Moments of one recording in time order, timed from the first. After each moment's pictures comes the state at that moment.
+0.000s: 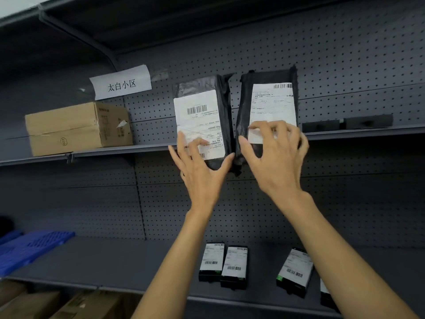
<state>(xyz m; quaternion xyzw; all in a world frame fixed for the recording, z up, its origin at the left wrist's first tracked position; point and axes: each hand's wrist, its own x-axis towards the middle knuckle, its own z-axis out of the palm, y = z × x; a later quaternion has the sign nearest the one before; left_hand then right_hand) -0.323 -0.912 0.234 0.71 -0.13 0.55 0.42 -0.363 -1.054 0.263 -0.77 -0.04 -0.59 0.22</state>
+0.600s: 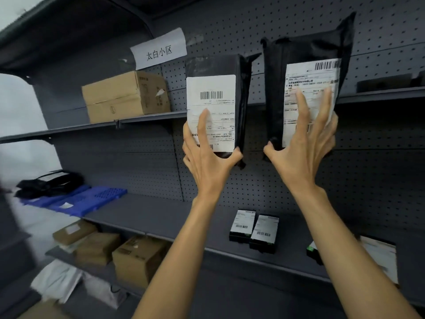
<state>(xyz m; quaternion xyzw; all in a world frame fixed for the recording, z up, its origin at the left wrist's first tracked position) -0.351 -0.866 0.197 0.76 0.00 0.57 0.33 -0.322 -1.032 0.206 -0.74 -0.05 -0.60 0.29</state>
